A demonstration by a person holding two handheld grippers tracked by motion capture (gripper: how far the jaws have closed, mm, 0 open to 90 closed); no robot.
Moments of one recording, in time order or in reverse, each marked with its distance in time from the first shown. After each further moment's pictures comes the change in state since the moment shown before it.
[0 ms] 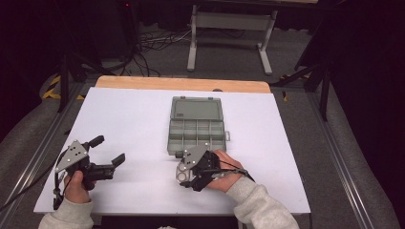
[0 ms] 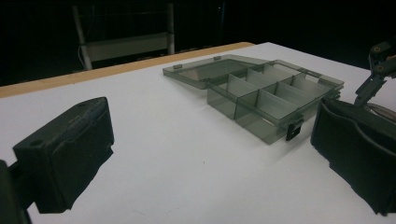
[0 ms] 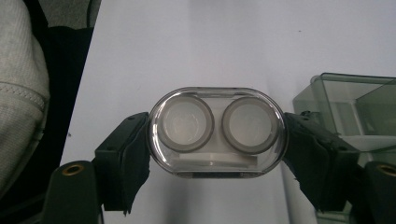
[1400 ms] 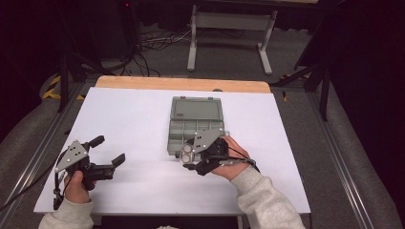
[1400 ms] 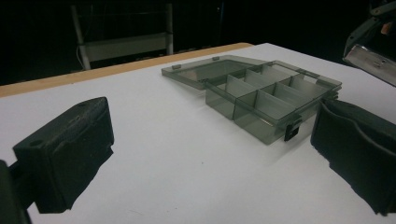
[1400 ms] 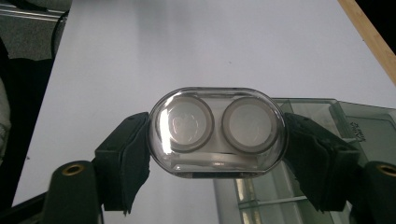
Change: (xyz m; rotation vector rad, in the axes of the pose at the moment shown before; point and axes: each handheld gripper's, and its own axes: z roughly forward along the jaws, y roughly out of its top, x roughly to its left) left arm 0.000 0.000 0.000 -0.005 -0.005 -0.004; right arm -0.025 0.008 -0.038 -0.093 -0.130 0.014
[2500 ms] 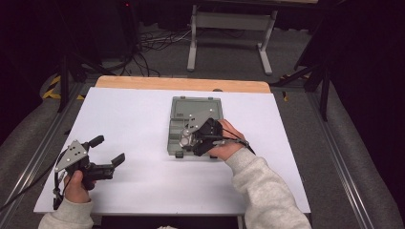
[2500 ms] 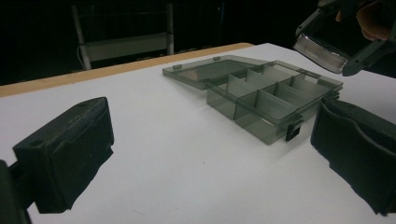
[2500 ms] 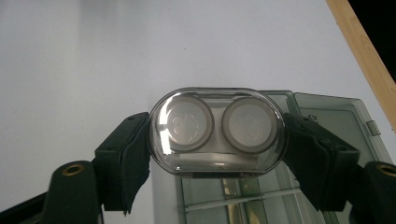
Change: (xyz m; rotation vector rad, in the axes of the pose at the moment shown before) left arm 0.001 0.000 0.000 0.001 0.001 -0.002; right arm -0.049 0.010 0.018 0.091 -0.039 -0.004
